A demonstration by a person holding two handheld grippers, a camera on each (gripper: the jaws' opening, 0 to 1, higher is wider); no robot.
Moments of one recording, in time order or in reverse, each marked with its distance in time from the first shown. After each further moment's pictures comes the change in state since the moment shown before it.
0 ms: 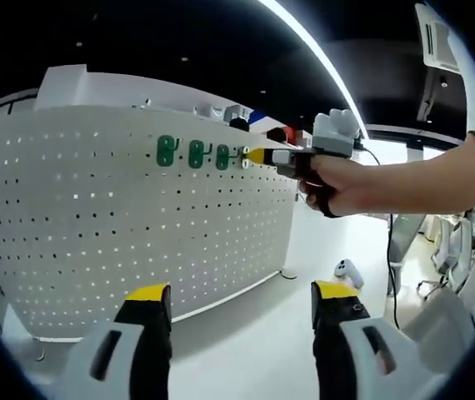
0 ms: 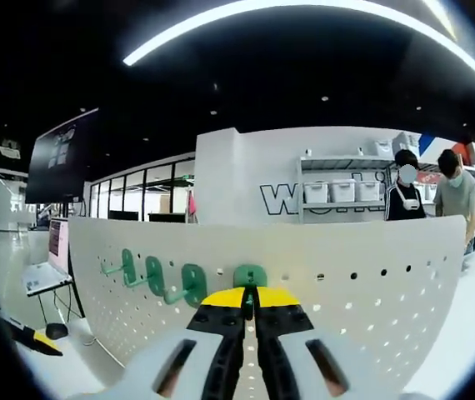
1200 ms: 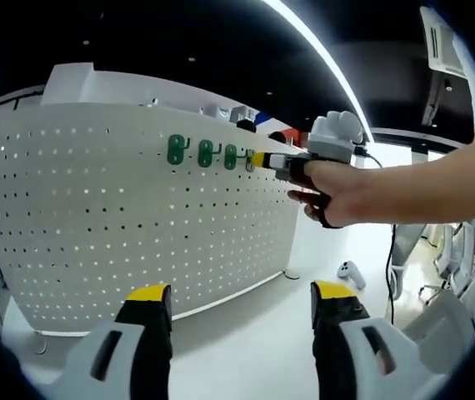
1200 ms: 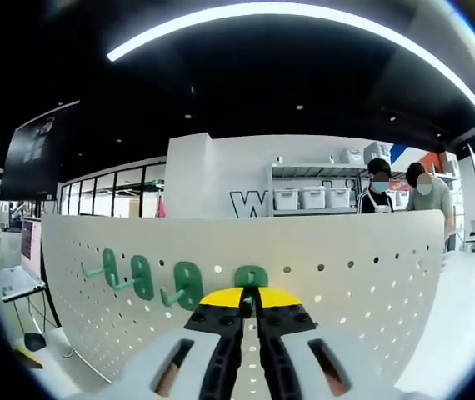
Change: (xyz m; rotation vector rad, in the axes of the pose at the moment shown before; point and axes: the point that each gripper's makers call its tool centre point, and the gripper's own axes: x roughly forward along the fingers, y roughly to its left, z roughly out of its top) left arm -0.007 0.006 -0.002 -0.019 -0.007 0.023; right arm 0.001 0.000 -0.004 -0.015 -0.044 -0.174
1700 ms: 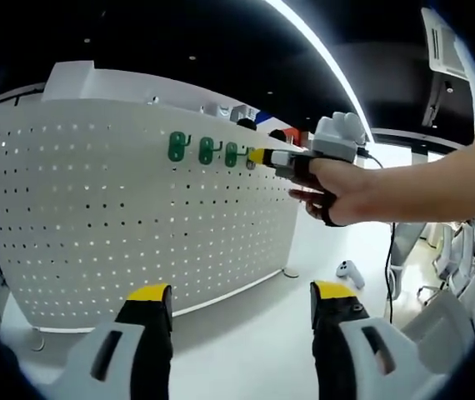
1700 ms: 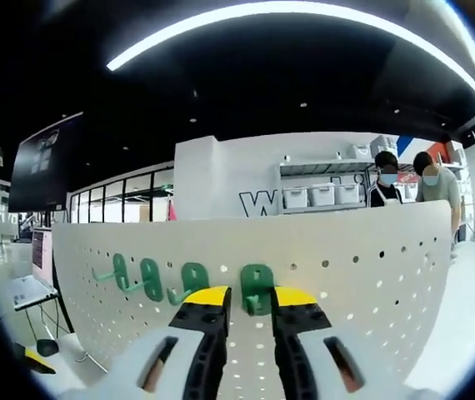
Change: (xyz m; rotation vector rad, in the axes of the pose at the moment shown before) left arm -0.001 -0.001 -0.005 -0.012 0.007 -0.004; right arm -0.005 0.000 -0.001 0.055 0.004 0.051
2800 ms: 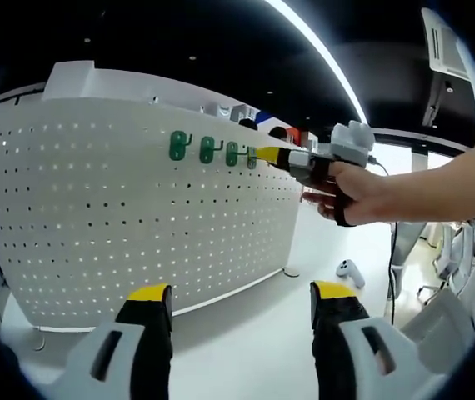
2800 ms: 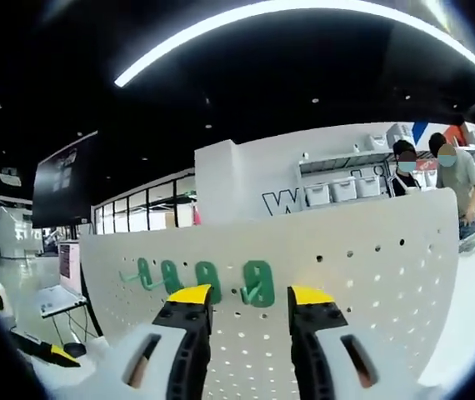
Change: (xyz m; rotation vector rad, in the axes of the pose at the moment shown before) left arm -0.001 0.001 -0.001 0.005 0.002 0.001; right arm -0.021 0.010 0.005 0.120 -0.011 0.209
